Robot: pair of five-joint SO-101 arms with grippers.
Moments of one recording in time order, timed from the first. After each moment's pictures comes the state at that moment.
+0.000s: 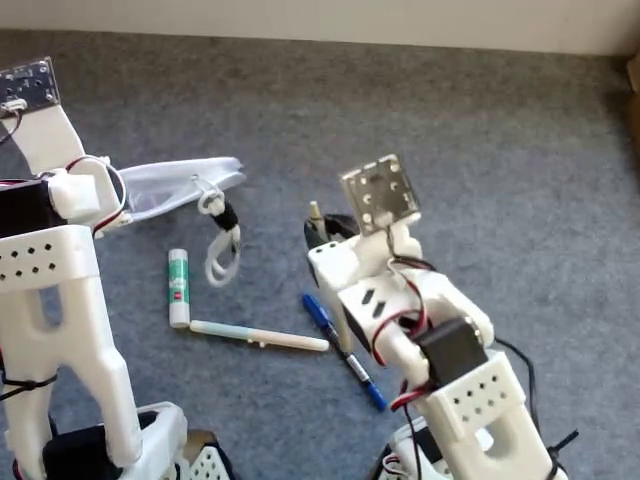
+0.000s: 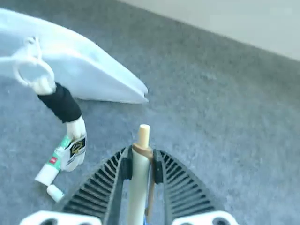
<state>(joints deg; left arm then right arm) -22.4 -21.1 7.0 84.8 12.9 -32.7 -59.5 45.7 48.3 1.7</state>
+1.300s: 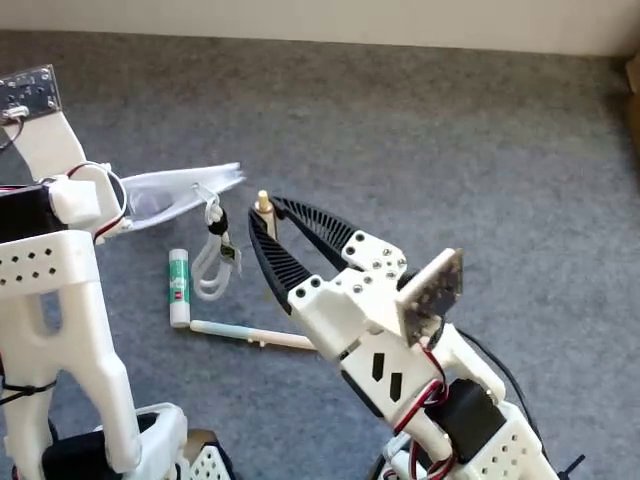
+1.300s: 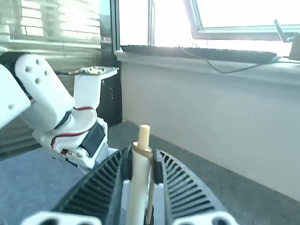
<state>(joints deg) -22.4 -21.1 9.0 84.7 12.9 -46.2 -76.4 52.6 21.9 1.7</state>
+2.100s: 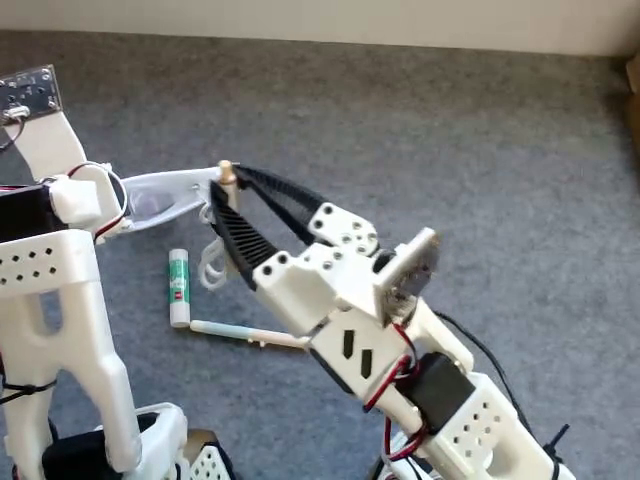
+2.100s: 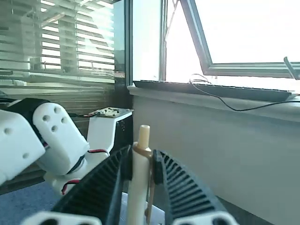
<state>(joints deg) -22.4 -21.1 9.0 84.7 12.9 -49.9 -63.3 46.5 8.8 1.7</state>
